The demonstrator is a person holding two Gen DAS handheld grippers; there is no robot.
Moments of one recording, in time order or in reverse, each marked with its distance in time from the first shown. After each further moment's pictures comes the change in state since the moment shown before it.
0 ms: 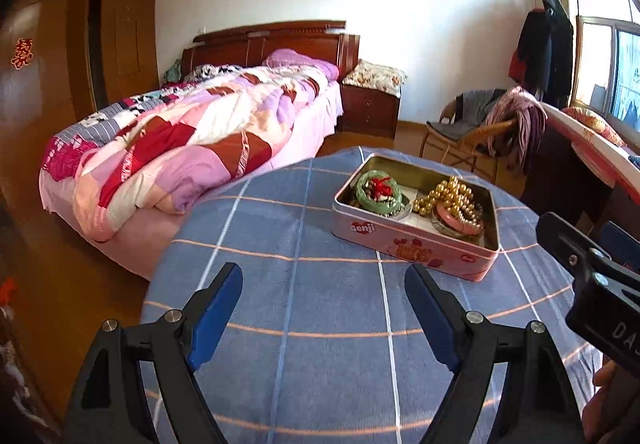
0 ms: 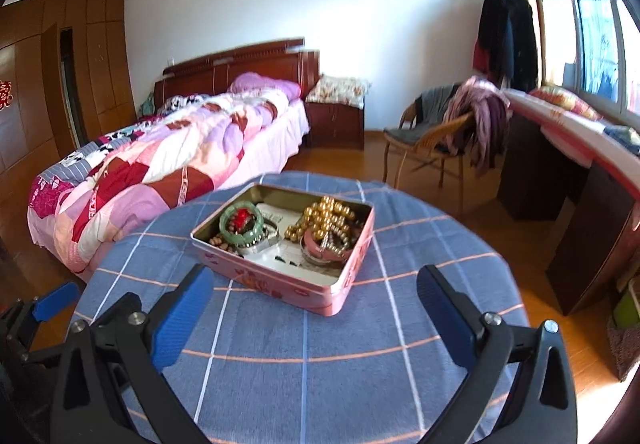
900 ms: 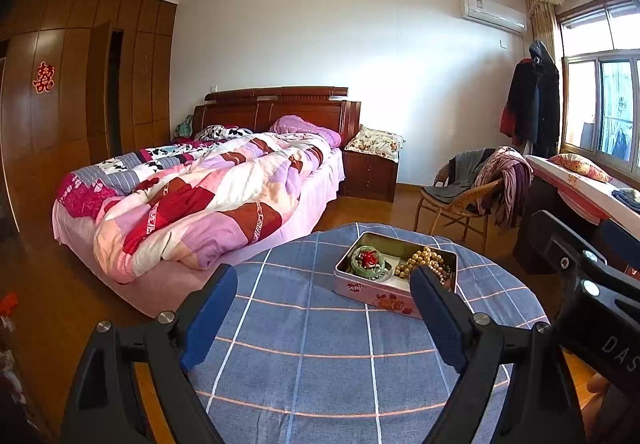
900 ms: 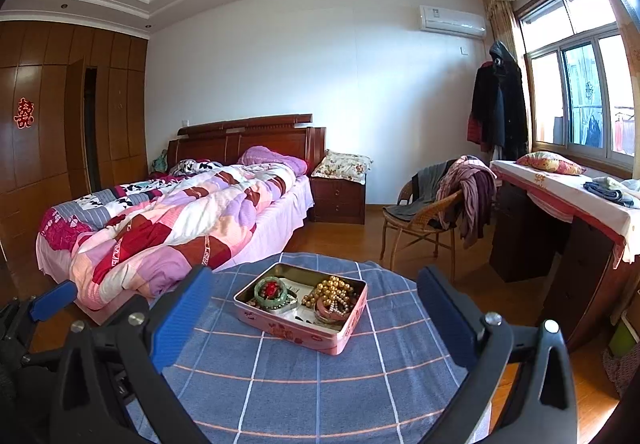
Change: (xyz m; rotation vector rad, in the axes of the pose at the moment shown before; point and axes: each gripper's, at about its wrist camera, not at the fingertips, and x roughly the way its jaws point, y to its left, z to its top) left arm -0.107 0.007 0.017 -0.009 -0.230 0.004; right arm -0.091 0.018 0.016 -0.021 -0.248 0.014
